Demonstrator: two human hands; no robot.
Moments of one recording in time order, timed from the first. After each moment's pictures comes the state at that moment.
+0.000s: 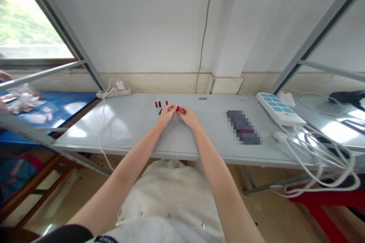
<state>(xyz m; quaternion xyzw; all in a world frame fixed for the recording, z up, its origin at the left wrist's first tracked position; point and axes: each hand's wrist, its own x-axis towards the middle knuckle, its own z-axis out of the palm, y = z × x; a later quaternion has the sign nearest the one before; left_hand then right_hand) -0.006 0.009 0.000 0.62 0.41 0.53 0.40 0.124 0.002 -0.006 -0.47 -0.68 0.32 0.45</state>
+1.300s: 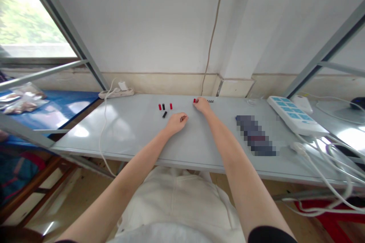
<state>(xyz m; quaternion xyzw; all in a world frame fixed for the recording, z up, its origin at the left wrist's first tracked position) 0.001 0.003 -0.007 0.80 0.49 0.31 0.17 0.167 0.106 0.005 -0.68 -0.70 0.06 0.20</state>
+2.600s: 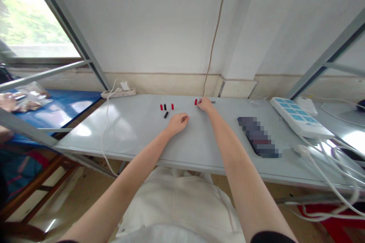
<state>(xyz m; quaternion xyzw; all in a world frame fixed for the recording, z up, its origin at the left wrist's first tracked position) -0.001 0.003 -0.006 0.80 0.49 0.32 0.17 0.175 0.116 0.010 -0.69 -0.69 0.12 0.17</state>
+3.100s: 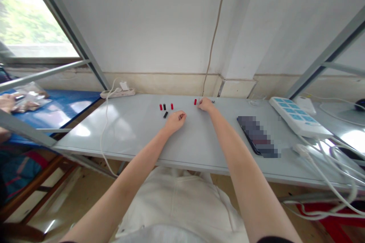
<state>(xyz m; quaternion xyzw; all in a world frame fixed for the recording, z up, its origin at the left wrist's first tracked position) -0.005 0.006 -0.004 0.78 0.51 0.34 0.15 0.178 0.107 0.017 -0.71 -0.67 0.15 0.12</state>
